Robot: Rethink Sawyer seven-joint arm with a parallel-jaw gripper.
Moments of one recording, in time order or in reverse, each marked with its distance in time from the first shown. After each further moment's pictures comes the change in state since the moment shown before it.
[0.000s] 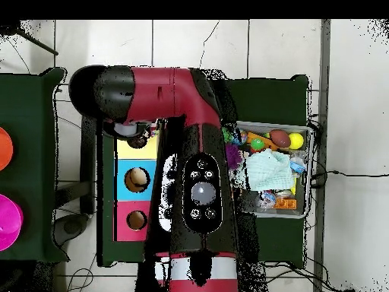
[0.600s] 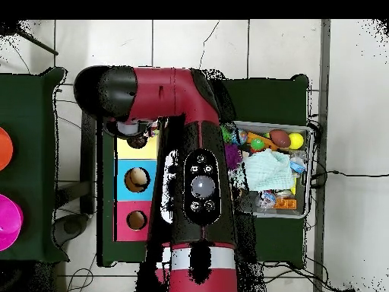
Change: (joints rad) arm 0.000 0.032 0.000 -0.017 0.000 0.000 0.000
